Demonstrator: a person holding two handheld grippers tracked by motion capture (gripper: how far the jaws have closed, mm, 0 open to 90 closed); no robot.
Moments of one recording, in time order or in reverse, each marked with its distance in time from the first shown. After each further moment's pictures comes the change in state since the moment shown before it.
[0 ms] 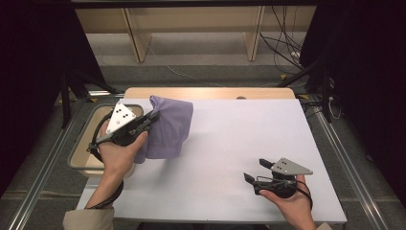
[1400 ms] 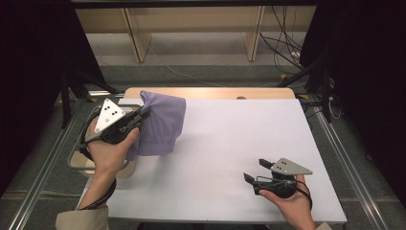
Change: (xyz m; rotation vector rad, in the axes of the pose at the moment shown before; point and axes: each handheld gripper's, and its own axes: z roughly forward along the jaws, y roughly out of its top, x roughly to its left) left arm 0.012 0.010 -0.016 -0.031 0.052 0.020; right arm 0.000 0.000 0.001 0.003 0.004 0.000
